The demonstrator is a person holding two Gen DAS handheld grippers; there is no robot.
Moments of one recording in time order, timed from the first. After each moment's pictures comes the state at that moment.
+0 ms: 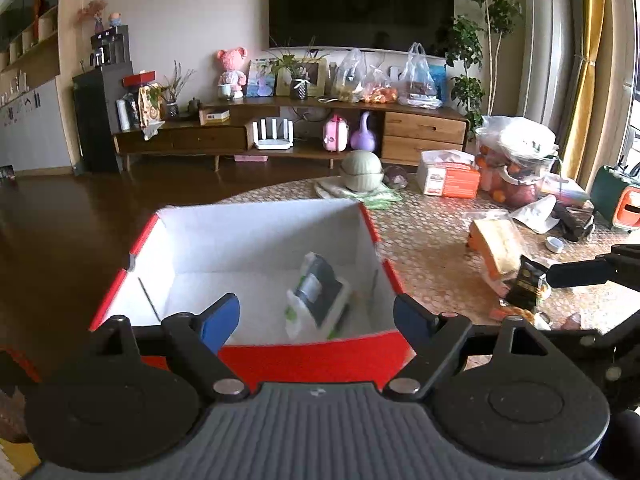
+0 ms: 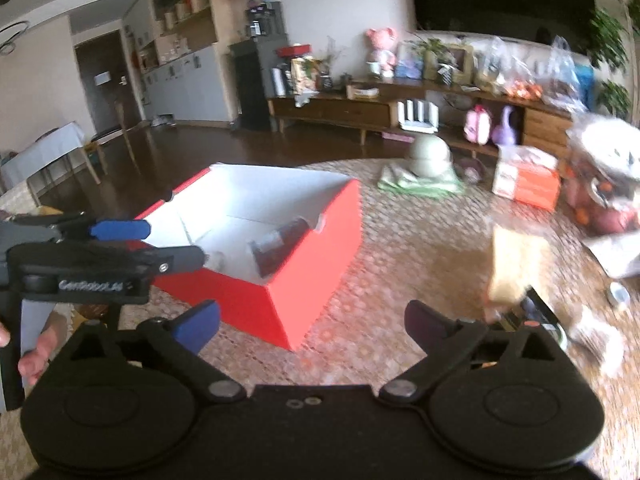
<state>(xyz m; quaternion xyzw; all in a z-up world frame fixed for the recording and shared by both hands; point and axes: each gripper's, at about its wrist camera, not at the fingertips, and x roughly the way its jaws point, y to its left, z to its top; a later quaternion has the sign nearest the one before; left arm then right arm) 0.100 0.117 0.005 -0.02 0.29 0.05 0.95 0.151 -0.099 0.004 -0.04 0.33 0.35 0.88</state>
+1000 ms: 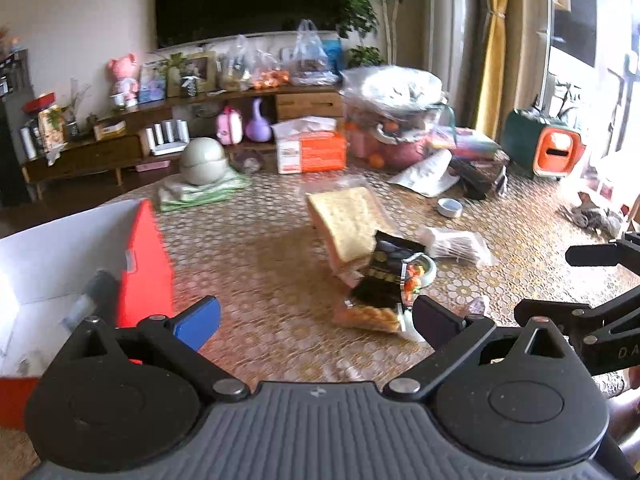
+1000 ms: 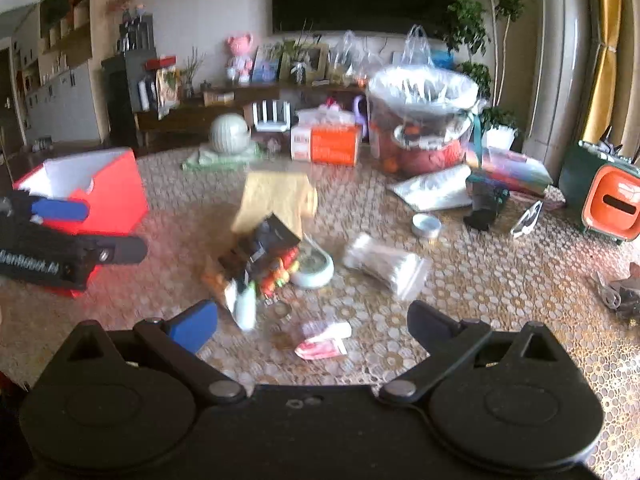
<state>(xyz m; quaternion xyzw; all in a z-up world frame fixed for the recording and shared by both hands) 0.169 -0.050 -0.045 0.04 0.31 -0.08 0.95 0.173 -0.267 -0.064 -0.05 0.32 0.17 0.93</state>
